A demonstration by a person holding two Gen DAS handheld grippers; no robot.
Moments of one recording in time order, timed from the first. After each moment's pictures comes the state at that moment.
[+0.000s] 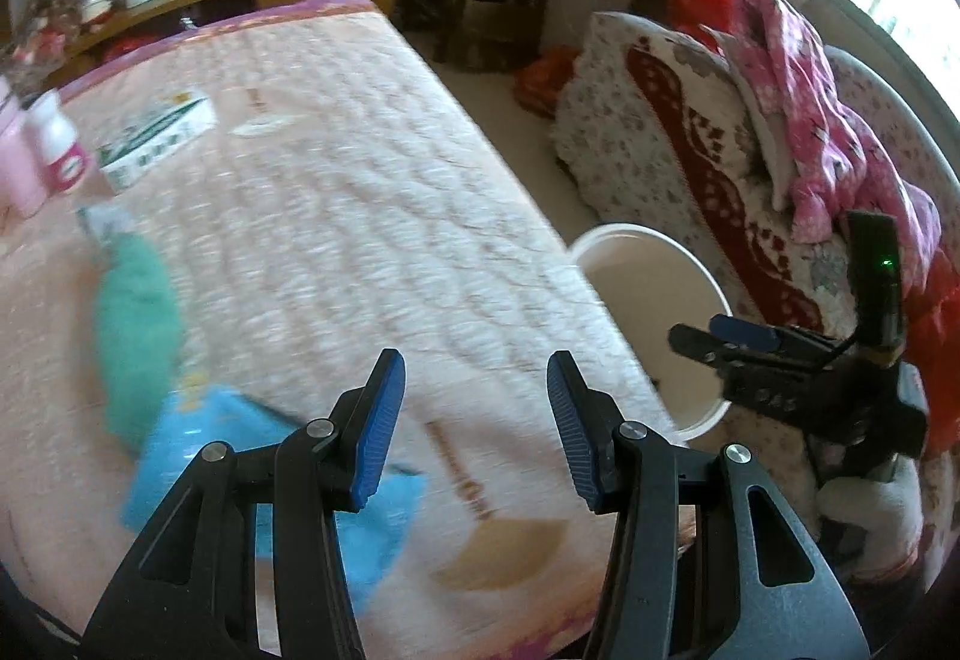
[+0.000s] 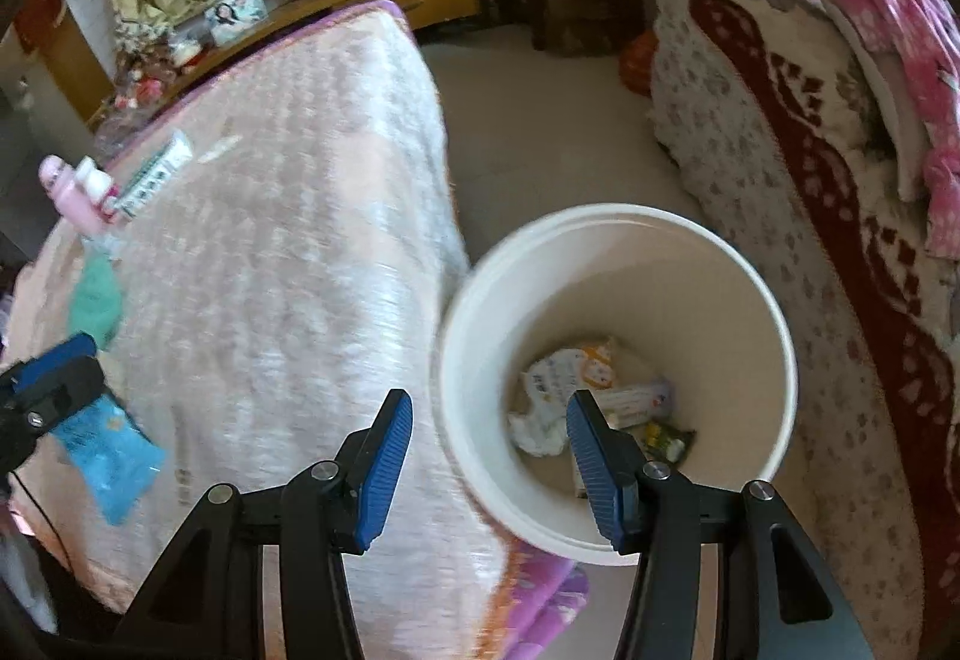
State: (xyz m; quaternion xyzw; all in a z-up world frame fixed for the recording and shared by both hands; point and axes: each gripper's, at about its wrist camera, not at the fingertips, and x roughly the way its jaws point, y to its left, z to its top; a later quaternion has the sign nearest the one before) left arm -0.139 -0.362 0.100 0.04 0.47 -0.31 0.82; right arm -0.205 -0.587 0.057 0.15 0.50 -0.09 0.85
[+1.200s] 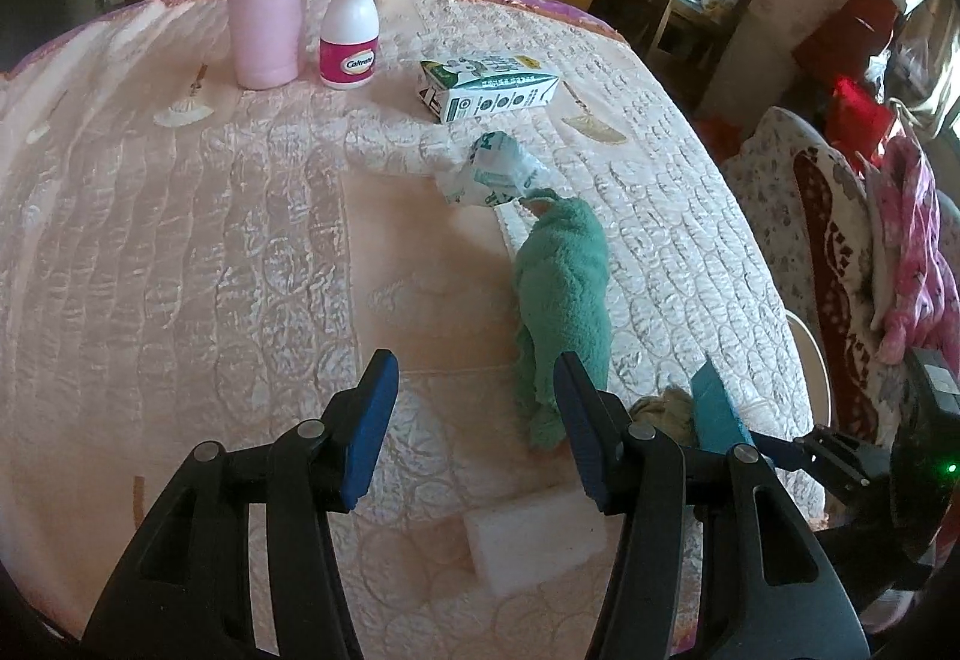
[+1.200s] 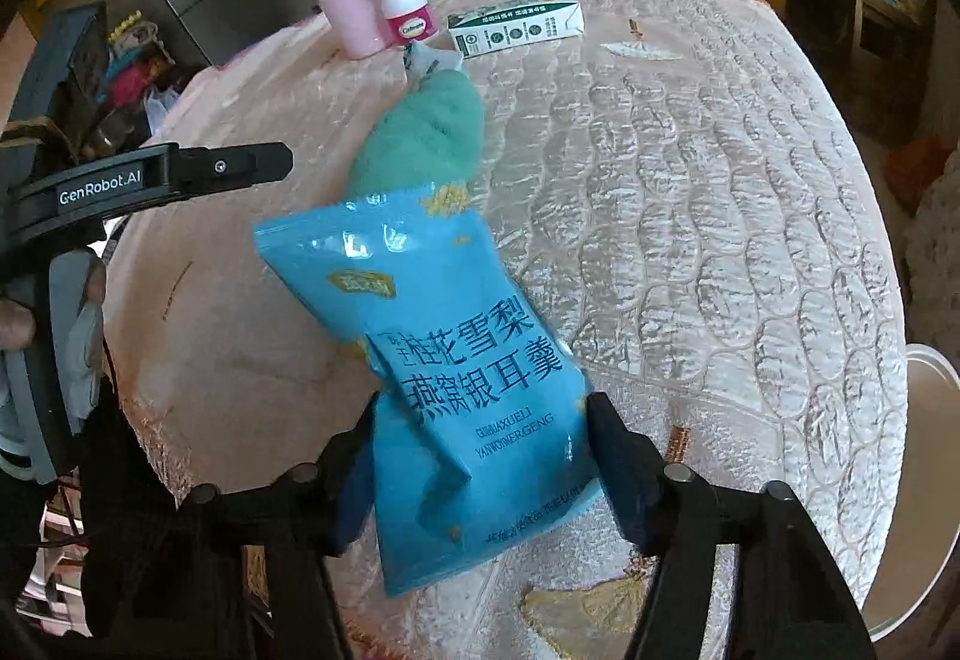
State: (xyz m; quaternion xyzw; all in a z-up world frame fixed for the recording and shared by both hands) left arm -0.067 -0.160 0.077 -0.05 0.50 -0.17 0.84; right arm -0.142 -0.366 0.041 0.04 0.53 0.17 0.83
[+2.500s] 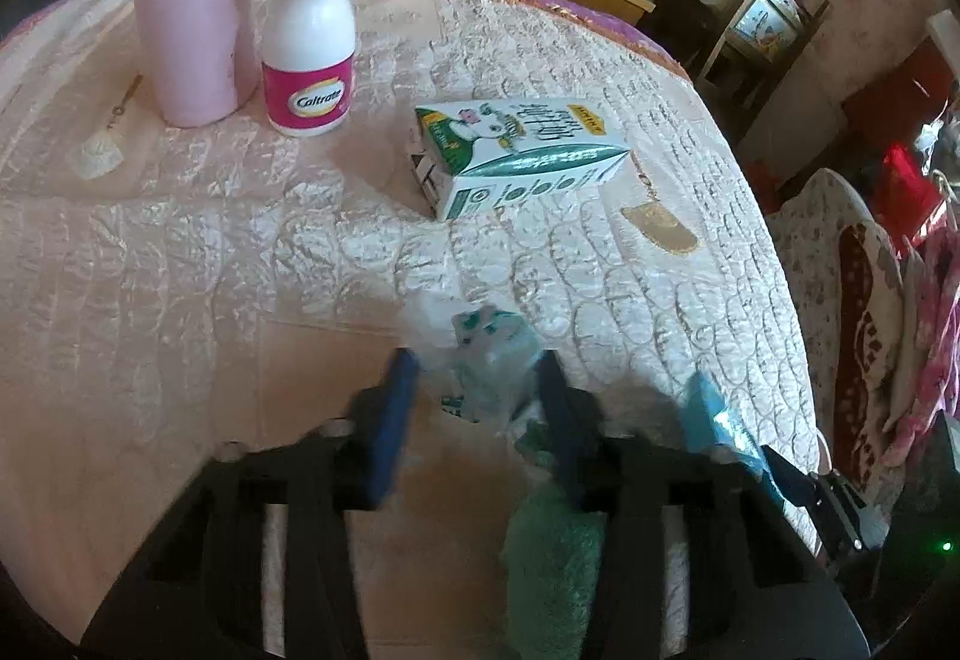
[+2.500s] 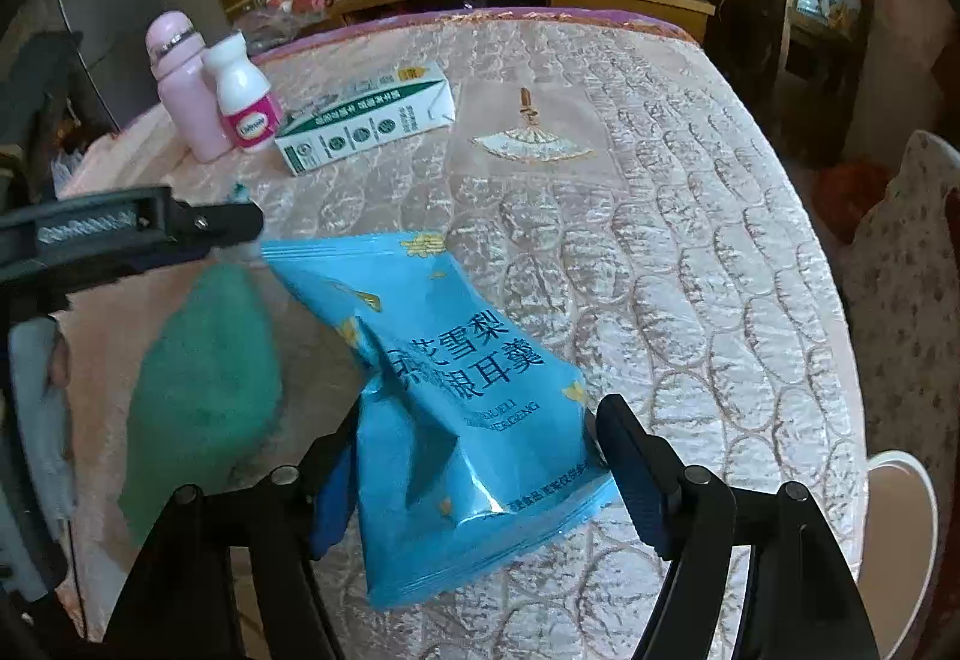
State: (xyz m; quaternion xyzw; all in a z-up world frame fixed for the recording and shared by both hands) left arm 0.060 -0.192 0.040 -0.10 0.52 -0.14 0.84; right arm -0.026 -0.390 0.030 0.03 0.49 0.06 0.87
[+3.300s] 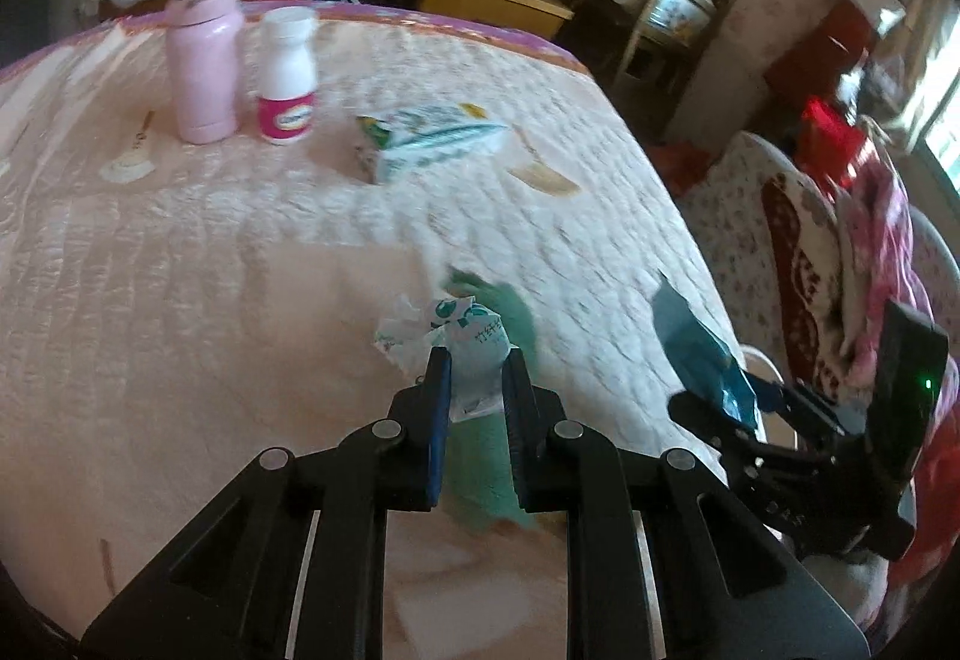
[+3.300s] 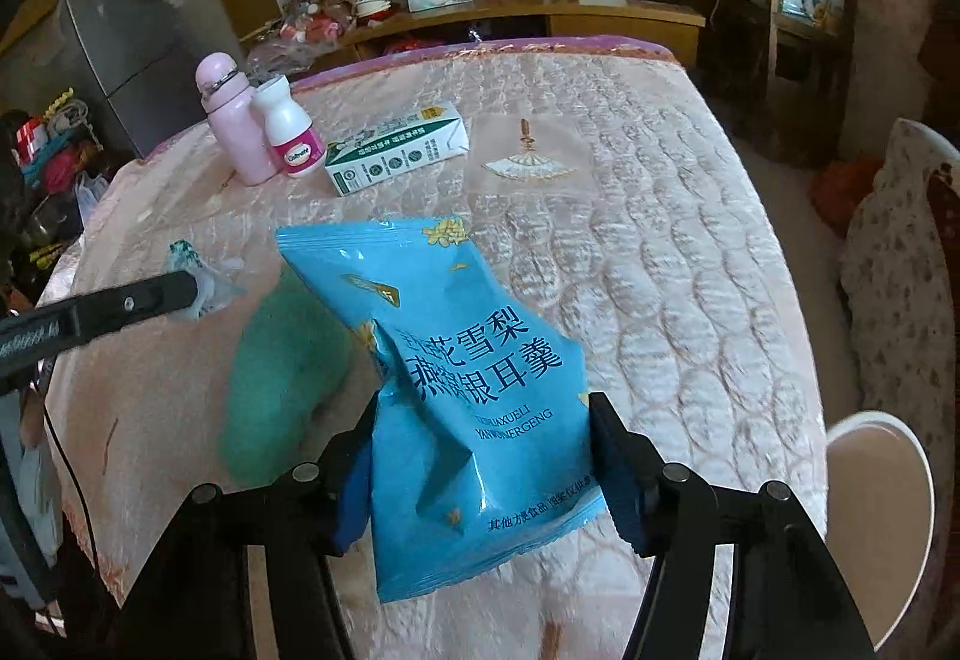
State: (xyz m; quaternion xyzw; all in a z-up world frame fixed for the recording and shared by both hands) left arm -0.041 -0.192 0.097 -0.07 0.48 -0.21 0.85; right arm -0.085 -0.402 0.071 0.05 0.47 0.06 0.88
